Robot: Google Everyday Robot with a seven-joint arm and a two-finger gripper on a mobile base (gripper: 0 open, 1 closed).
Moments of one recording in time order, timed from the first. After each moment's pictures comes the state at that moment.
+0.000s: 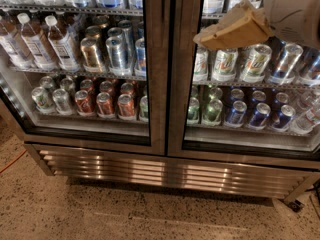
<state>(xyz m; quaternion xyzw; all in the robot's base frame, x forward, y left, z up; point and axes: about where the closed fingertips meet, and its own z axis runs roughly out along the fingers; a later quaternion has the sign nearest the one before) 0.470 -0.114 1.144 -0.45 0.58 -0.18 0.66</state>
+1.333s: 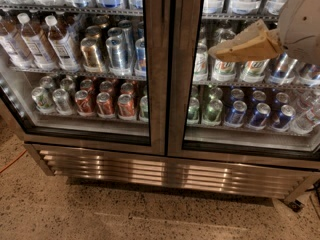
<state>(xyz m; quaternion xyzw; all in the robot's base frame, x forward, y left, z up) 0.485 -0.147 1.113 -0.43 0.58 -0.15 0.67</state>
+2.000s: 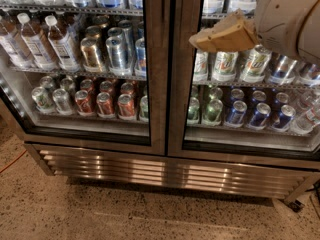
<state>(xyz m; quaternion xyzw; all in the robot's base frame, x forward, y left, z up) 0.495 -0.128 1.120 -0.40 0.60 -0.14 0.68</state>
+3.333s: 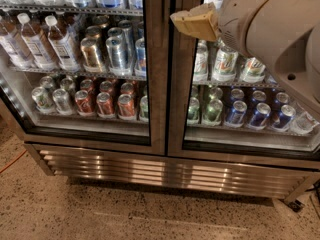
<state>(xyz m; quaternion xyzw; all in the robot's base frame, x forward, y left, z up) 0.539 -0.101 1.103 -0.31 0.63 -0.09 0.70</state>
